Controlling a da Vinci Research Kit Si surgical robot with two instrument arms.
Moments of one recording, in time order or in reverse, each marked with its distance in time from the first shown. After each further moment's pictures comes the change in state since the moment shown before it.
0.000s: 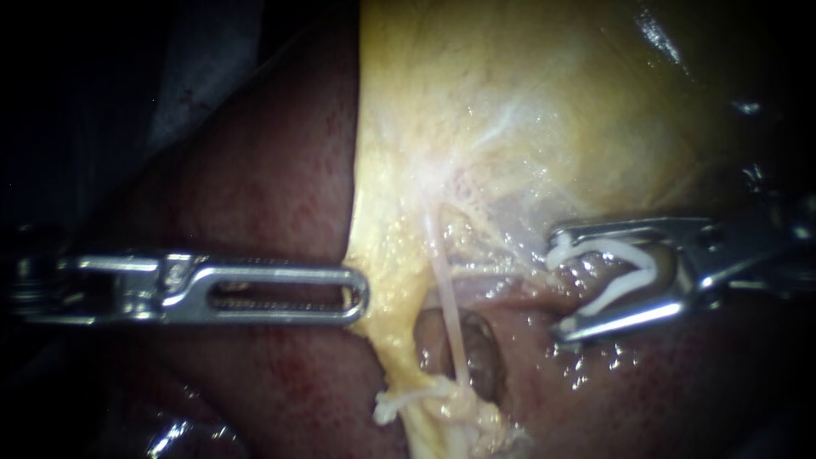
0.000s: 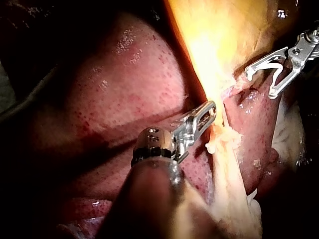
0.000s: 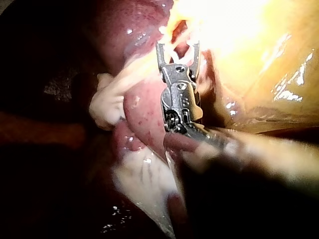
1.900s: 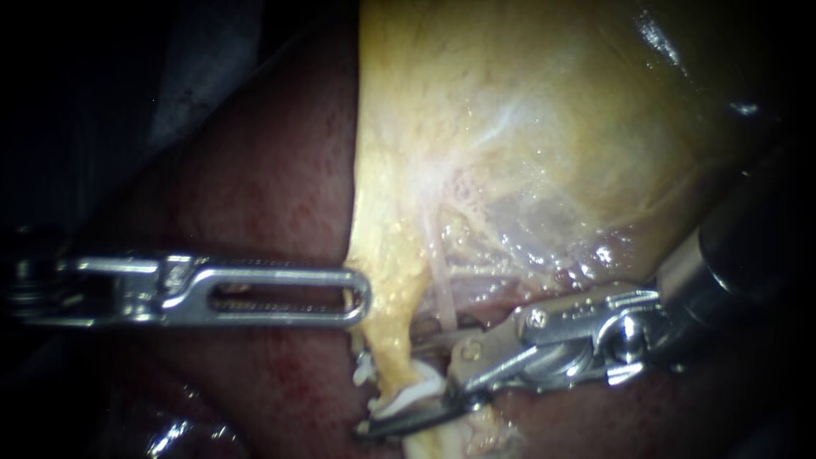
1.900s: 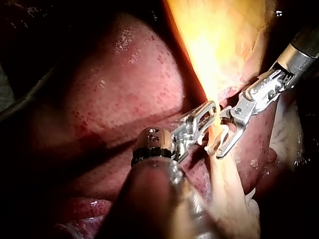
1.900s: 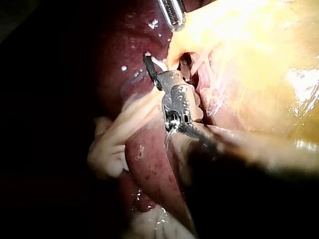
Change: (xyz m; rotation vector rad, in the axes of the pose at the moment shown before) right arm -0.006 0.001 0.017 0.145 -0.055 0.060; left arm 0.000 0.000 0.000 -0.001 -0.001 0.000
